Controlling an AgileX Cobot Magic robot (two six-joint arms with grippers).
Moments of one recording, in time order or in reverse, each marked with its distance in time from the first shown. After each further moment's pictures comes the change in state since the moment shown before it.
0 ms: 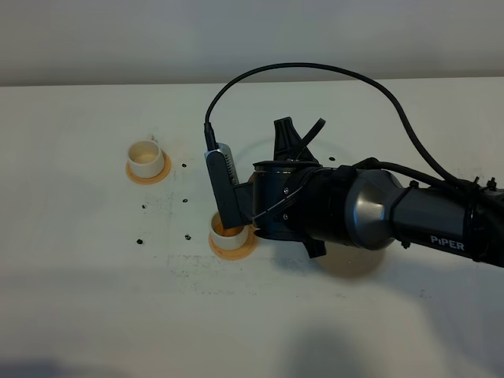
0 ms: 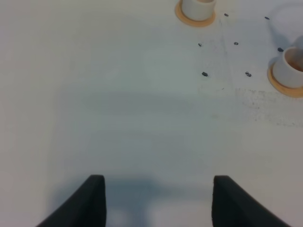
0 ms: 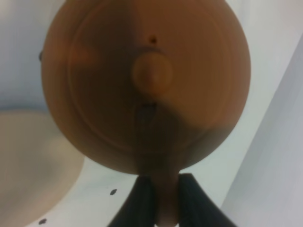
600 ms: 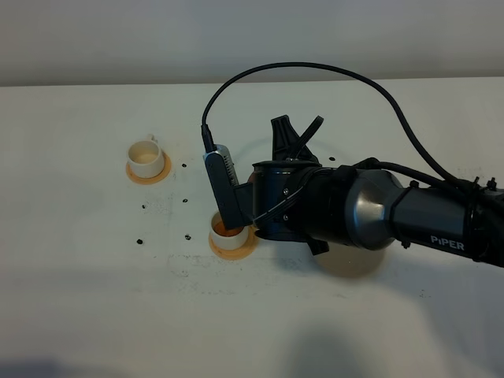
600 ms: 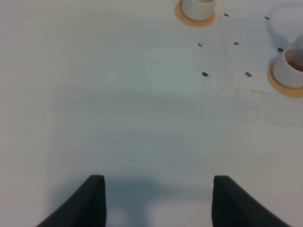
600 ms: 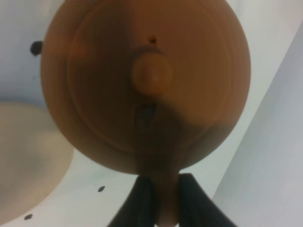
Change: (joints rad) left arm 0.000 0.000 0.000 0.000 0.000 0.000; right arm 0.000 0.000 0.000 -0.025 0.000 -0.027
